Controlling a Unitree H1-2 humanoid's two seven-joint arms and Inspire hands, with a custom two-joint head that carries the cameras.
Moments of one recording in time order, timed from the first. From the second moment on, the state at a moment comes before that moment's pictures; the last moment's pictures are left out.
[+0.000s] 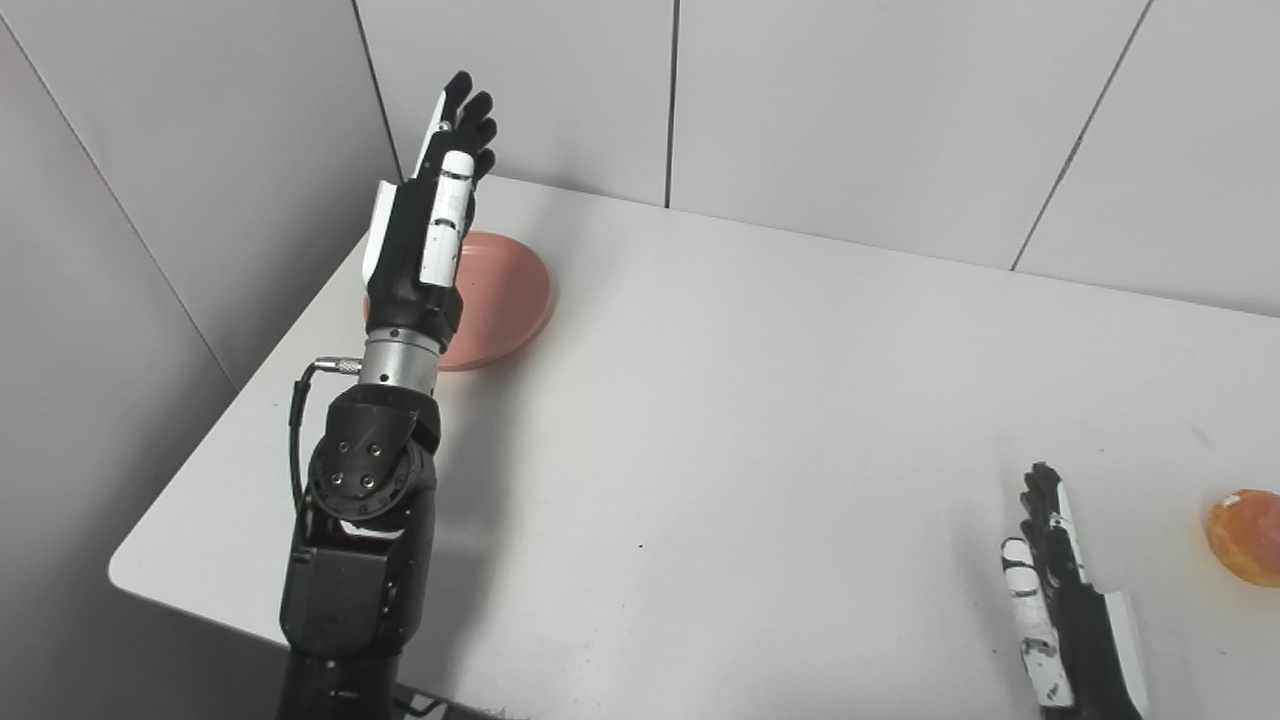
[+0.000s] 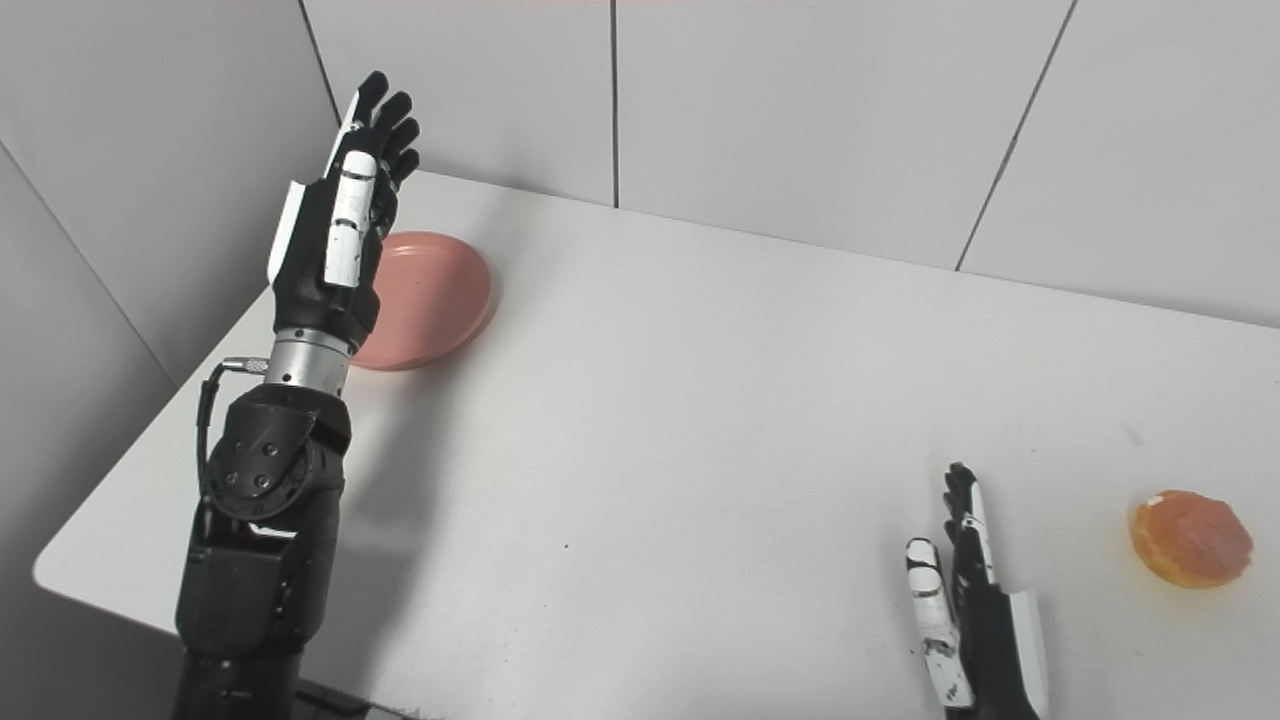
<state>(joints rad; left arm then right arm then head) -0.32 0.18 0.29 -0.33 -0.06 0.19 0.03 0.05 -0.08 0.12 -0.15 -0.21 -0.13 -0.01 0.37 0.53</state>
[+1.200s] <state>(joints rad) -0.37 0.40 0.47 0.02 -0.29 0.18 0.00 0.06 -0.08 0.11 -0.16 -0.22 -0.10 0.00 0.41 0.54</state>
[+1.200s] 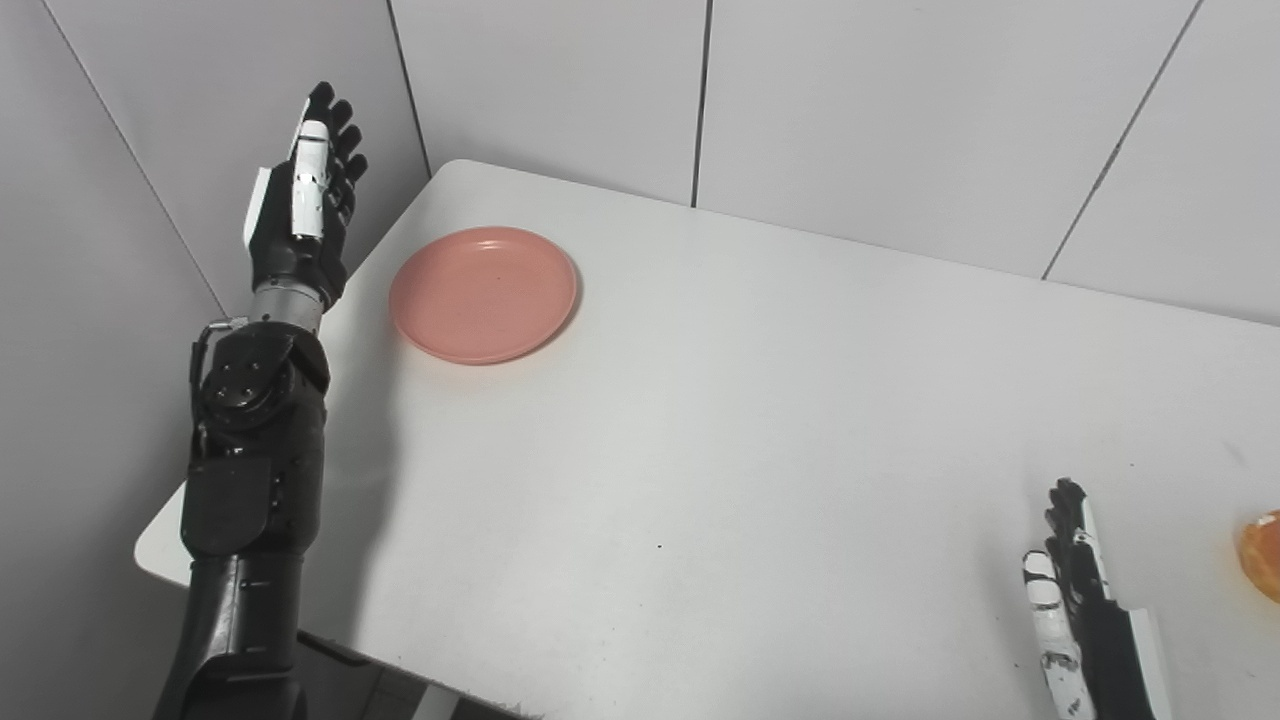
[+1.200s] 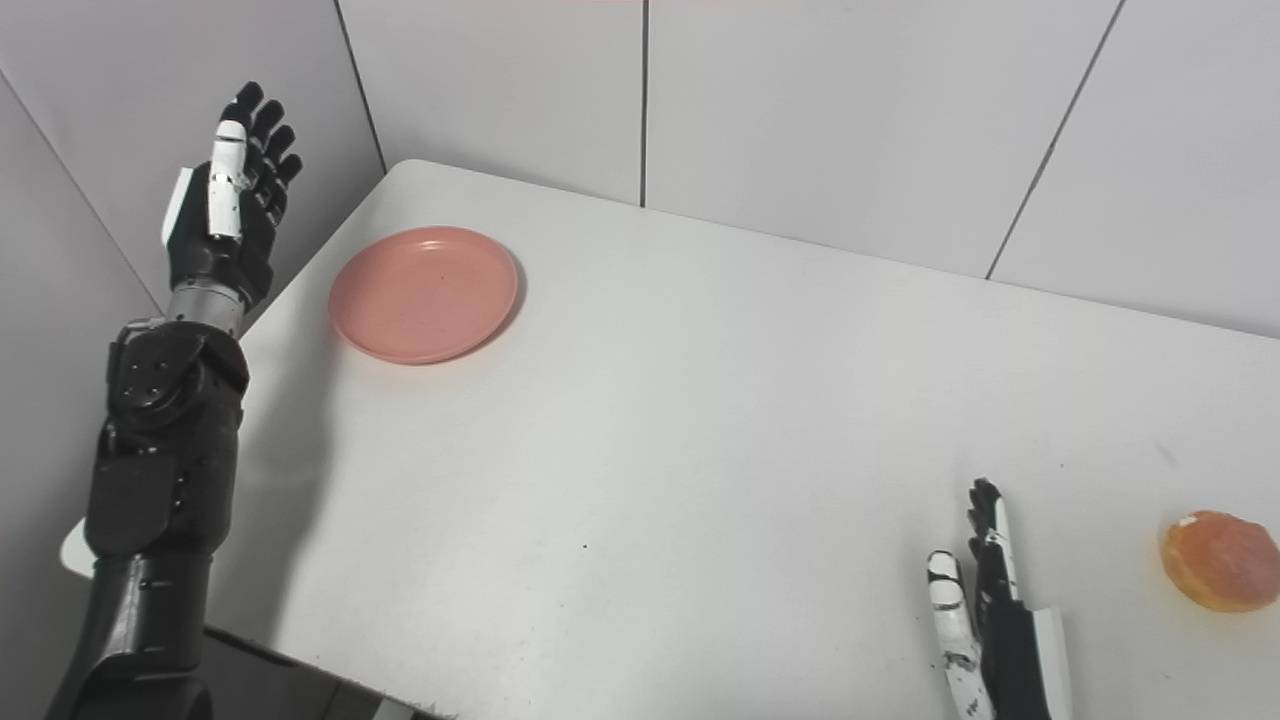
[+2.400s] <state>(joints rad) -0.40 0.41 0.50 0.25 -0.36 0.17 0.01 0.06 -0.09 0.11 -0.17 -0.22 -0.09 0.01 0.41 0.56</state>
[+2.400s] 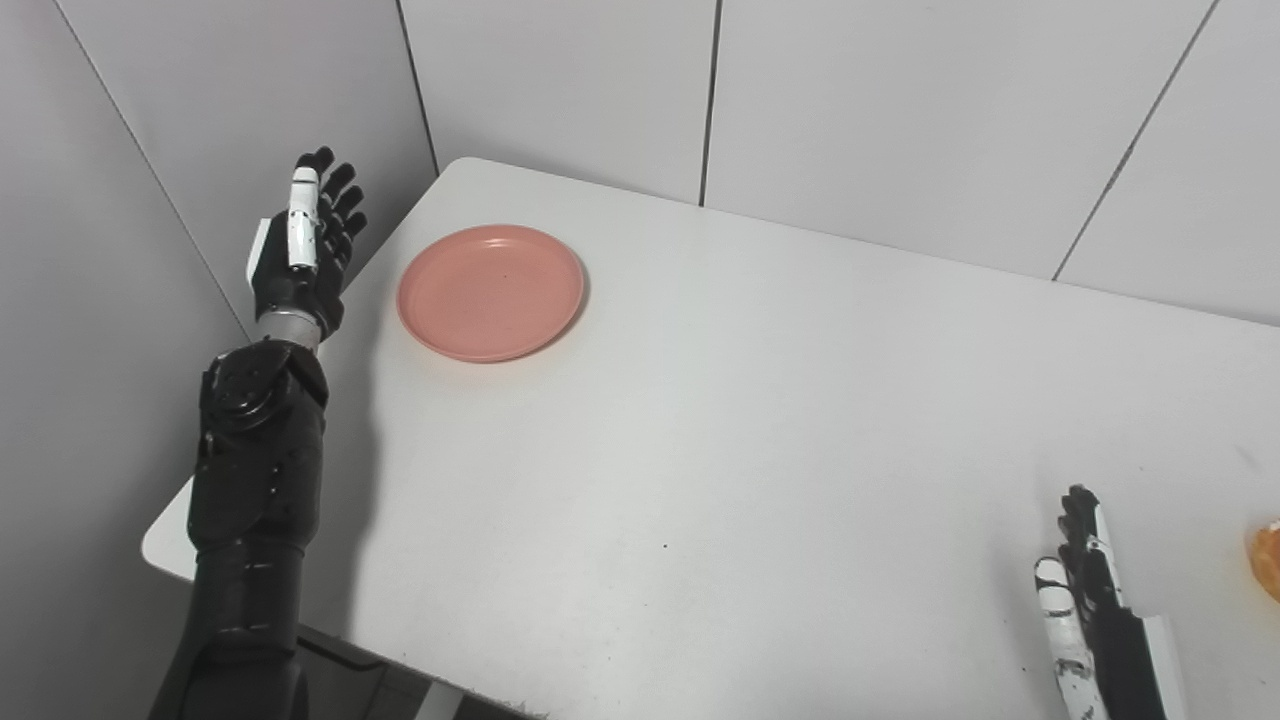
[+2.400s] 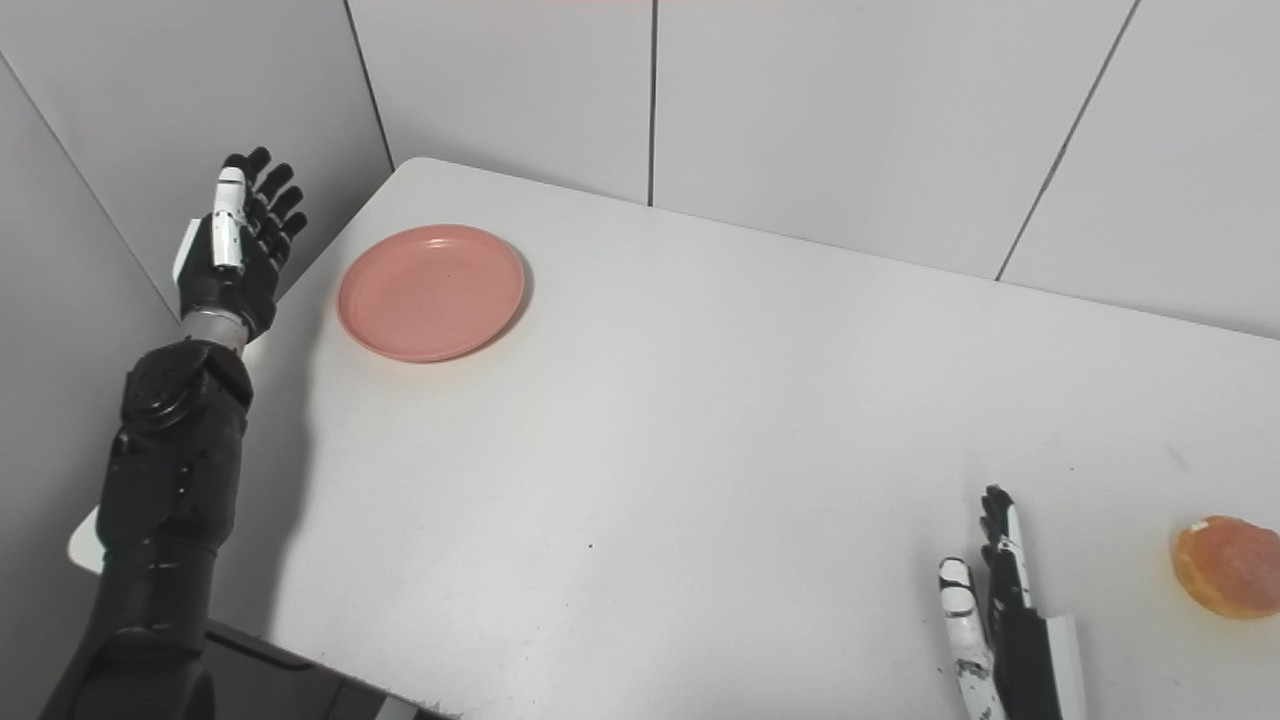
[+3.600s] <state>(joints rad) -0.46 0.41 0.47 0.57 -0.39 0.00 -0.06 0.08 -0.09 0.10 -0.19 -0.22 -0.07 0.01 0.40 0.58</state>
